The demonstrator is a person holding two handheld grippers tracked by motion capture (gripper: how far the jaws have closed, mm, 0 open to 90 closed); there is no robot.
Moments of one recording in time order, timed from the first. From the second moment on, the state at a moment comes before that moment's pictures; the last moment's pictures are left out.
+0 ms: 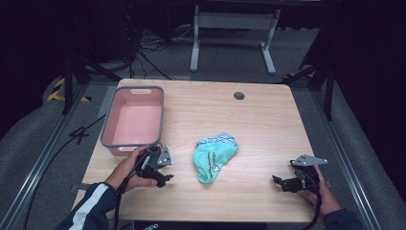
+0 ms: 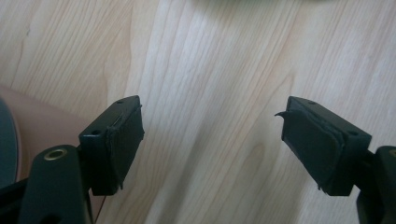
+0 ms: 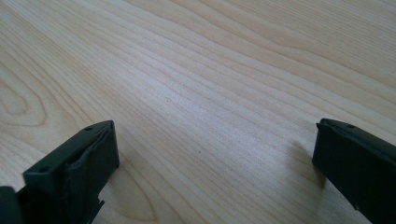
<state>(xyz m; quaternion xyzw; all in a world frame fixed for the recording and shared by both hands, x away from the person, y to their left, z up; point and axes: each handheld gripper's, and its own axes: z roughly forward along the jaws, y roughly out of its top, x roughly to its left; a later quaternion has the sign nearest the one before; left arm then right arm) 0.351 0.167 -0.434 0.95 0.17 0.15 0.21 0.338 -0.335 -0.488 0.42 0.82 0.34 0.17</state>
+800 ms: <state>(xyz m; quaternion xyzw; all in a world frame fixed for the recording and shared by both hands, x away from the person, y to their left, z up) 0.333 0.232 -0.444 0.93 0.23 0.18 0.23 0.338 -0.335 -0.488 0.42 0.82 0.34 0.17</state>
